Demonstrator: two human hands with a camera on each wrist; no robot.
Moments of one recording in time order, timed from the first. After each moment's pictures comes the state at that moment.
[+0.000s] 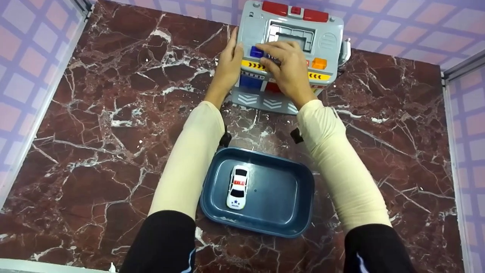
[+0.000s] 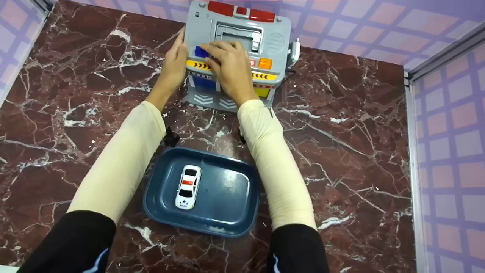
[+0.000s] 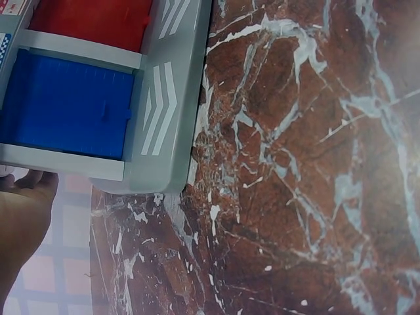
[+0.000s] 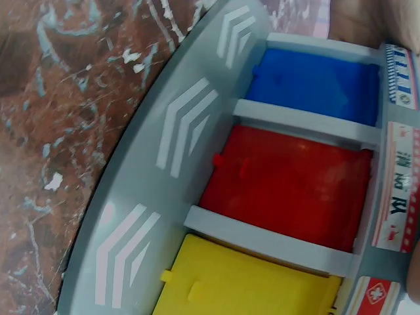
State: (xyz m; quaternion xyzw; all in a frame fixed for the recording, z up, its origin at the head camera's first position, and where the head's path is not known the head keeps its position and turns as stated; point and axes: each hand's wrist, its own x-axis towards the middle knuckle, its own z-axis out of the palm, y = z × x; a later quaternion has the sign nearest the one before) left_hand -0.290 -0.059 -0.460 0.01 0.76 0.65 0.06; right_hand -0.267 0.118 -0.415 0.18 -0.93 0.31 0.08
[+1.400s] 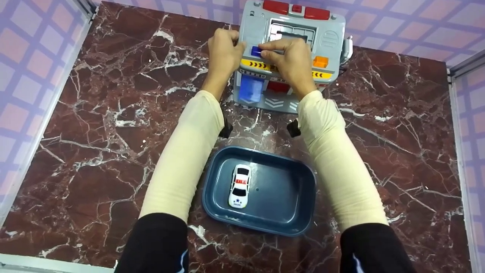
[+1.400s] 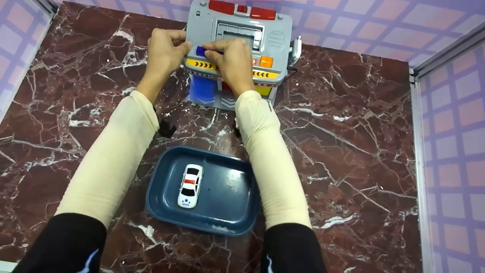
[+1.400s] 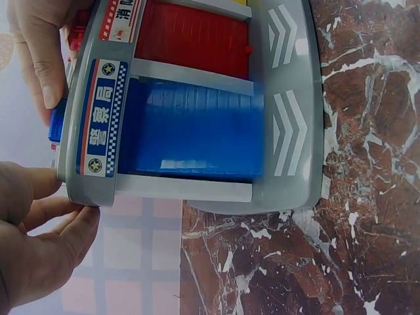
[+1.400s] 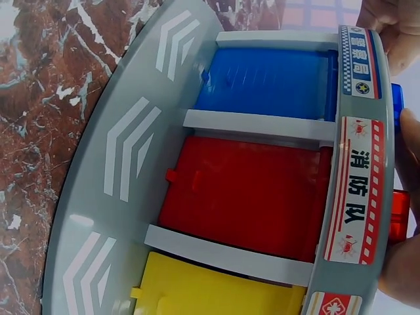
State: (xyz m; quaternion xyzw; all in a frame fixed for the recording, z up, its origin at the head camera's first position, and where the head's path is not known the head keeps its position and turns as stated) left_hand -0.288 -0.056 -0.393 -0.09 0.89 0.46 0.02; right_hand -0.277 0.107 -0.395 0.01 -0.91 0.40 -0.02
